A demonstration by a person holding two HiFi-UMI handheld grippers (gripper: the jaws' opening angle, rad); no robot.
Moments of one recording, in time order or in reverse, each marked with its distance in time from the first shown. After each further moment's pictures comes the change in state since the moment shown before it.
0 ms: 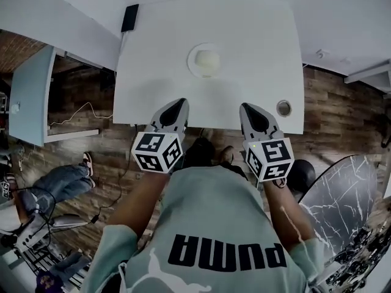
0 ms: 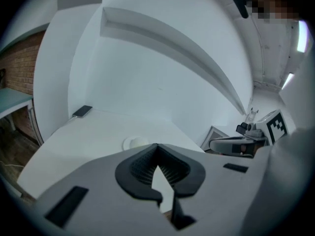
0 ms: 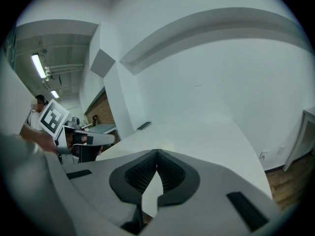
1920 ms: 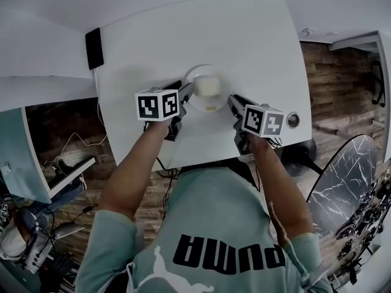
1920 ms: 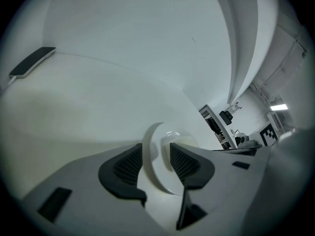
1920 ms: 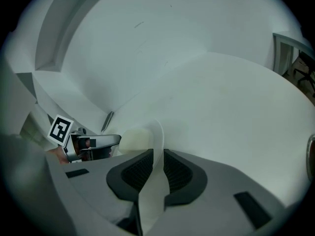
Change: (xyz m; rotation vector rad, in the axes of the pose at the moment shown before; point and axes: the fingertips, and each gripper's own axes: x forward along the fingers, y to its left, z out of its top) left arm 0.228 0.131 -0.024 -0.132 0.532 -0.267; right arm 0.193 -0.078 -0.066 0.639 0.318 -0.181
